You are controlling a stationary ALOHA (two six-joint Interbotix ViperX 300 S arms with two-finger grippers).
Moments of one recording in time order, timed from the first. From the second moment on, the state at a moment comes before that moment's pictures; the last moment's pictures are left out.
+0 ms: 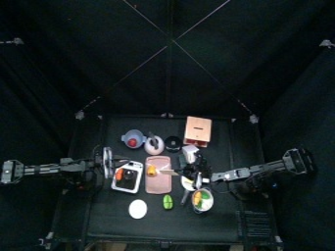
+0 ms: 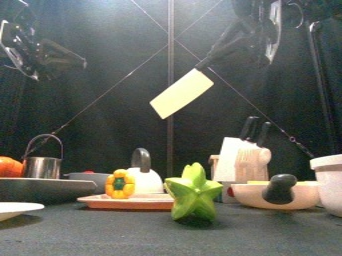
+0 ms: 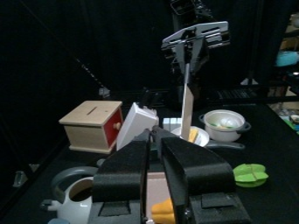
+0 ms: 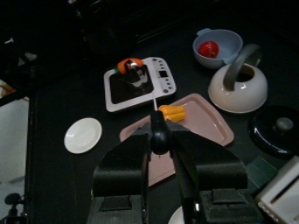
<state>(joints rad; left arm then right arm) 0.20 -0.95 1.33 0.14 -0.46 0.00 0.15 -0.45 0.78 -1.45 0.35 1.81</state>
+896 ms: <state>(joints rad) 0.10 -0.63 1.19 0.15 -0.62 0.00 0.15 -0.33 0.61 -1.73 0.35 1.81</state>
